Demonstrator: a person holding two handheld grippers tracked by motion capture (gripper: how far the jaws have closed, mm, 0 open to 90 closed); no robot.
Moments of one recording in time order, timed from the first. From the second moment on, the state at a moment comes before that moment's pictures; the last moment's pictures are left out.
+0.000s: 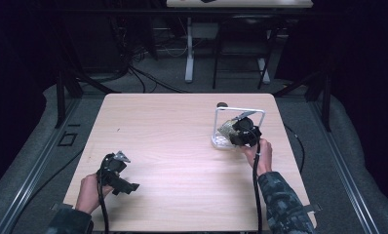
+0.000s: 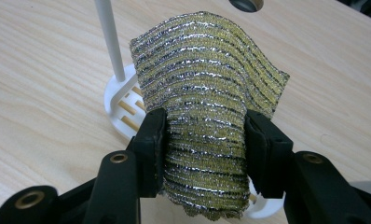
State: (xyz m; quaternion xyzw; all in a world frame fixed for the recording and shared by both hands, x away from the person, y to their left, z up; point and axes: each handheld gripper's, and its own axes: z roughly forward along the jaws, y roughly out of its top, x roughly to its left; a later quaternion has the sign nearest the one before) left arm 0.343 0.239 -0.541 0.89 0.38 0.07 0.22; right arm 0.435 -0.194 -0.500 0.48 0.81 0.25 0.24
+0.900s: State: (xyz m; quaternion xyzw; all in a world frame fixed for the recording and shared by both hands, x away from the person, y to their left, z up) left arm 0.342 0.239 -0.541 0.90 0.38 0.07 0.22; right arm 0.452 -0.188 -0.529 0.49 0.82 0.20 0.22
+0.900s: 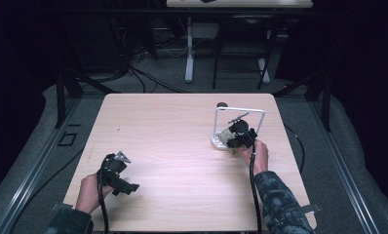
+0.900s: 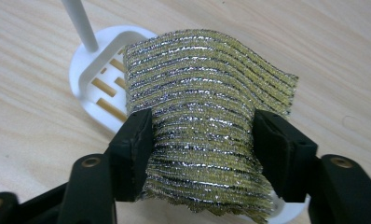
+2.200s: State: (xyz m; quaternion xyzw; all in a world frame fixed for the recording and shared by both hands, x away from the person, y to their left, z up) left arm 0.342 0.239 -0.540 0.90 0.38 0.07 0.22; right arm 0.418 -0.184 -0.487 0.45 0.83 0.25 0.20
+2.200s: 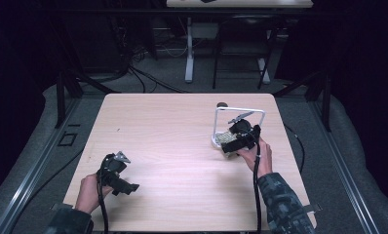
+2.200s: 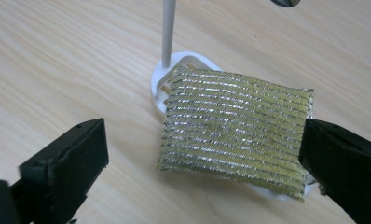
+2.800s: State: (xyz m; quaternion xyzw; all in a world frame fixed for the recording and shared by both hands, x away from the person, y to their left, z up) left arm 0.343 0.238 -0.540 0.90 0.38 0.07 0.22; right arm 0.373 -0.204 -0.482 0.46 0.83 0.26 0.17
